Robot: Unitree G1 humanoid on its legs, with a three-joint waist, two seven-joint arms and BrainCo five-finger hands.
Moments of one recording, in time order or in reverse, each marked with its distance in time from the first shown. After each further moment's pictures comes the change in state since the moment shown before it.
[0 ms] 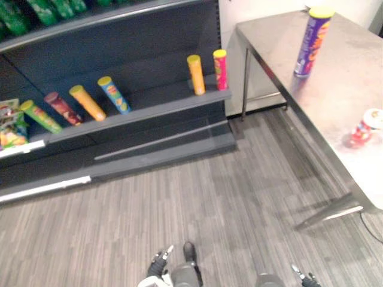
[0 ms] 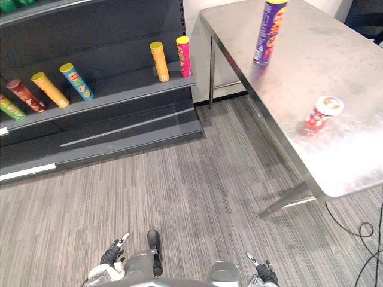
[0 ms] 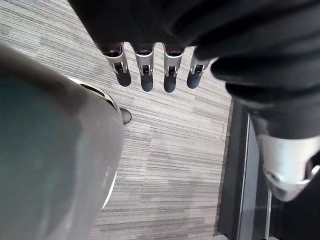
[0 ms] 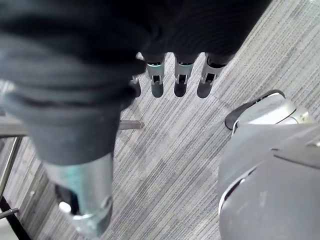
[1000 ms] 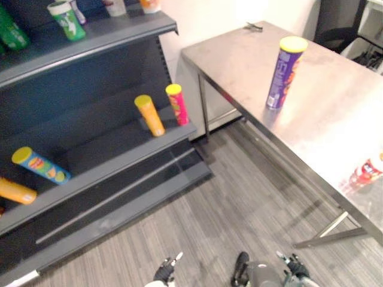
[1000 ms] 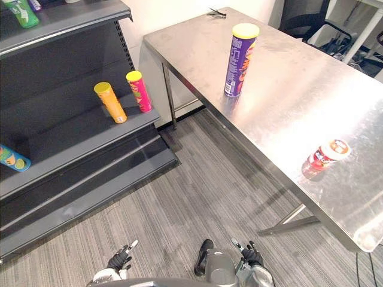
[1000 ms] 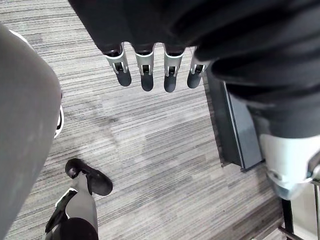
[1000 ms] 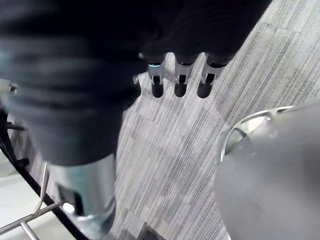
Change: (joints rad) left arm 0.007 -0.015 -0.086 0.035 0.082 0.025 -0.031; right arm -0.033 0.002 0.157 -0.053 0.006 -0.006 0.005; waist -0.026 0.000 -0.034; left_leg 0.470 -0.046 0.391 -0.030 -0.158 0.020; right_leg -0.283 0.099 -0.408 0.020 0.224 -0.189
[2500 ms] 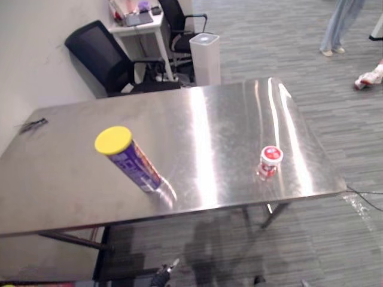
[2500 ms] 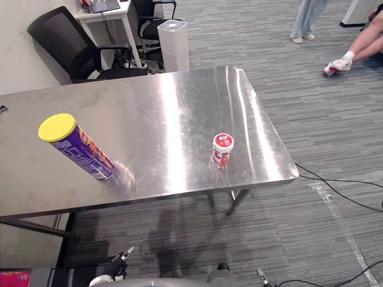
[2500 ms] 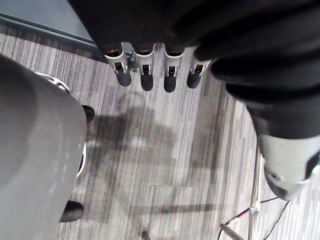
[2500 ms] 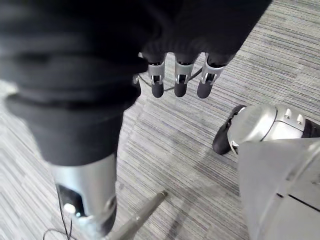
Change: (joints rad) left arm 0.014 0.024 0.001 0.038 -0.016 -0.012 0.001; right arm 0.081 -0.001 -0.455 0.101 0.032 0.028 -0.025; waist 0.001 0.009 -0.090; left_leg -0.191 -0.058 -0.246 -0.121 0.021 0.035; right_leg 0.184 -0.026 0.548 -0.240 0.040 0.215
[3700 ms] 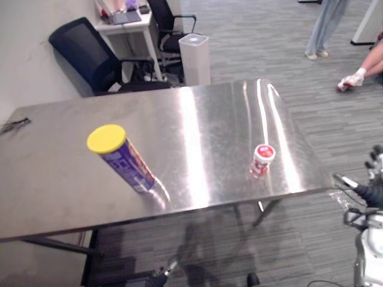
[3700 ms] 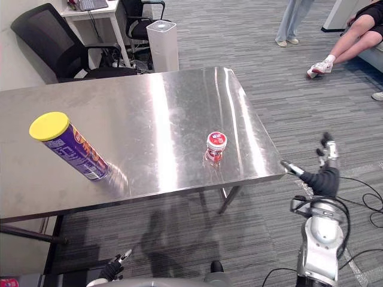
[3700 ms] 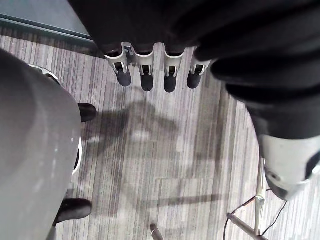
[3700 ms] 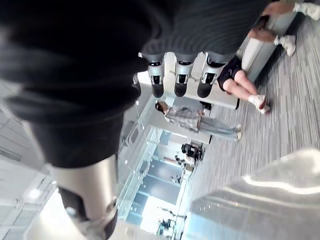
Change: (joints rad) left arm 0.047 -0.010 0.114 -0.067 0.143 0.021 -0.011; right arm 0.014 -0.162 0.285 -1.309 -0.342 -0.093 0.003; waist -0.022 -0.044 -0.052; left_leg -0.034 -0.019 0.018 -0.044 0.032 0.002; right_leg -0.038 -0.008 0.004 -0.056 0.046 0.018
